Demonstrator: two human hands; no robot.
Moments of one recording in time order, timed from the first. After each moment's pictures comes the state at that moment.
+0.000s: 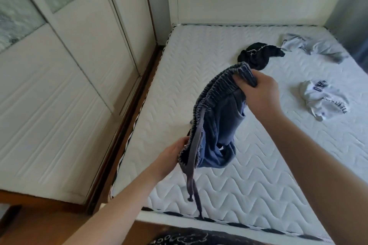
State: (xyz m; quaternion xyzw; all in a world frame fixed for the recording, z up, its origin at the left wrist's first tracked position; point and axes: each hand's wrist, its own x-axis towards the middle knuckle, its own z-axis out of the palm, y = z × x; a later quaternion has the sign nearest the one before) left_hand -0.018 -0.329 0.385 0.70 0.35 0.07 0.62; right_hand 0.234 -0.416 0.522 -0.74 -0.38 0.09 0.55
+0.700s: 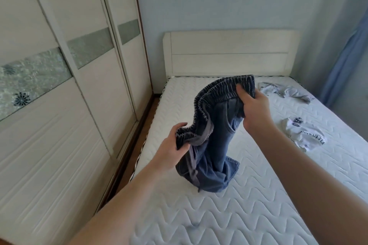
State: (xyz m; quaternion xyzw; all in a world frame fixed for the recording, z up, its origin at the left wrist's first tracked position) left_hand -0.044 -0.302 0.503 0.86 0.24 0.23 0.39; right_hand 0.162 -0.436 0.614 -0.55 -0.22 0.19 0.79
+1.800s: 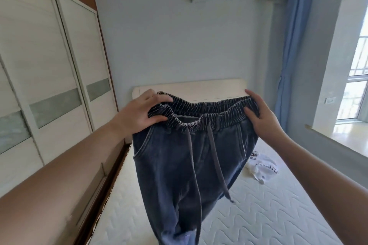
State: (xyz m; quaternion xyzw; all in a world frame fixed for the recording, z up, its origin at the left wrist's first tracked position) left_hand 0.042 -0.389 0.768 0.93 -0.09 0.36 0.01; right_hand 0.296 -0.674 0.707 -0.71 -0.41 -0.12 0.55
